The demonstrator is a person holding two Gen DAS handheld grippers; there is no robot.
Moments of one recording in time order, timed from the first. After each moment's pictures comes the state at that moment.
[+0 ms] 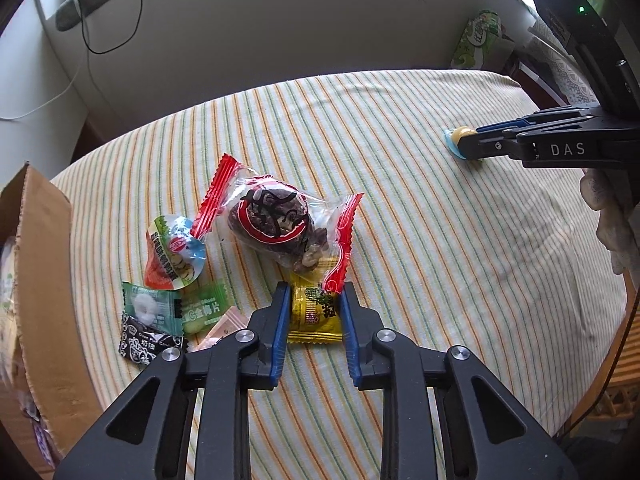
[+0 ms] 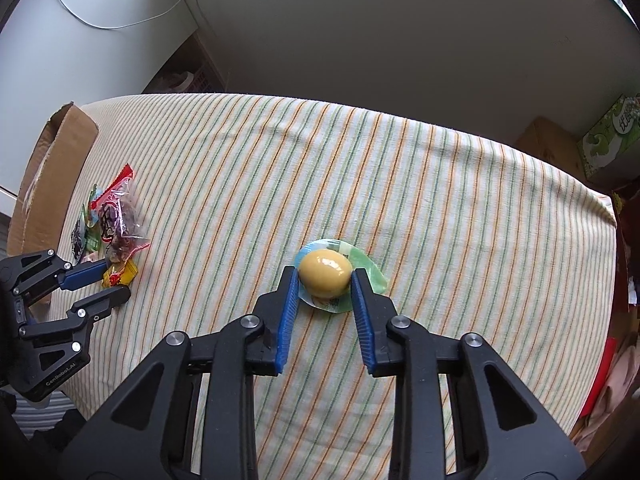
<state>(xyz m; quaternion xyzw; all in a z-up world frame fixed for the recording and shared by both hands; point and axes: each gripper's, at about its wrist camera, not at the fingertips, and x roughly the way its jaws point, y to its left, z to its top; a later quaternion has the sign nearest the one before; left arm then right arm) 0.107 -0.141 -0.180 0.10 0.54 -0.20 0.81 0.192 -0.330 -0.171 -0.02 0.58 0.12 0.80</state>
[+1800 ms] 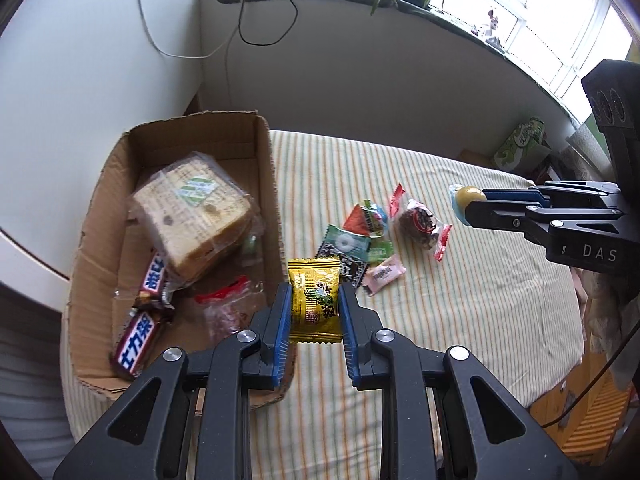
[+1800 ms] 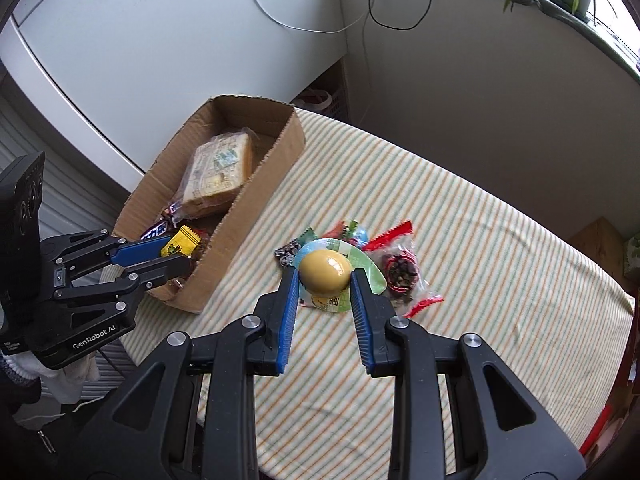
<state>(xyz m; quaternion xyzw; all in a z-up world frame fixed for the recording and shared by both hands) 0.048 0.018 -0.102 -0.05 0.50 -0.10 0.86 0.135 -0.128 -0.064 -0.08 0.53 0.26 0.81</state>
